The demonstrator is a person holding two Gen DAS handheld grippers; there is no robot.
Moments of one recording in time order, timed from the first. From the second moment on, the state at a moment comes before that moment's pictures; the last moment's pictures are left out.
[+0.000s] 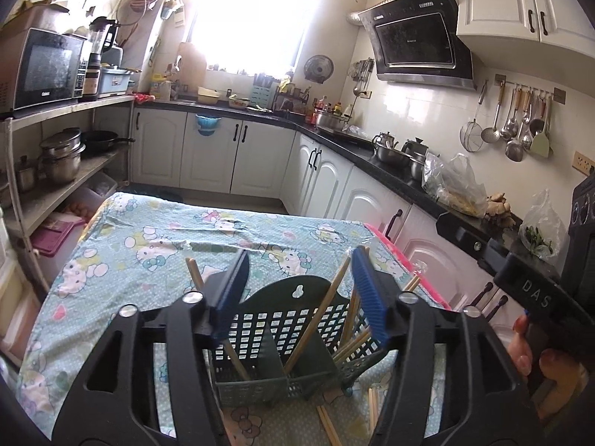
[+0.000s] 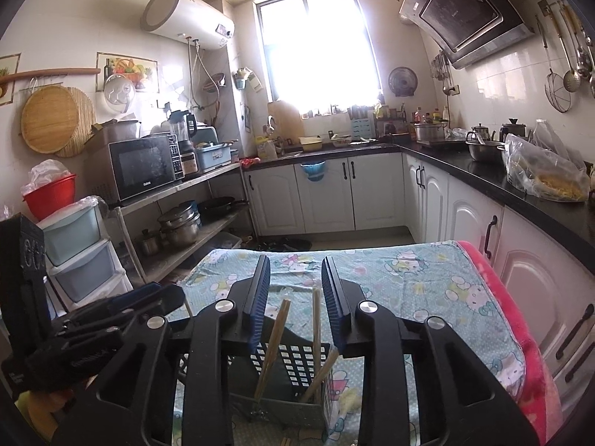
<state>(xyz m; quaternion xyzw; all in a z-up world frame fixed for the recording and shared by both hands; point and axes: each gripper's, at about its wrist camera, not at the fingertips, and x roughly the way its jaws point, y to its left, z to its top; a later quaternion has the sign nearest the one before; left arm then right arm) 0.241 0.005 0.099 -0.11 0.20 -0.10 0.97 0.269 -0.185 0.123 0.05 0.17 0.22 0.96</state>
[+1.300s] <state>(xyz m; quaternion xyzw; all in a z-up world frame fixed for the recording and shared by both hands) 0.185 0.022 0.070 -0.13 0.22 -0.08 0.96 0.206 -0.202 0.084 0.02 0.21 0.22 0.95</state>
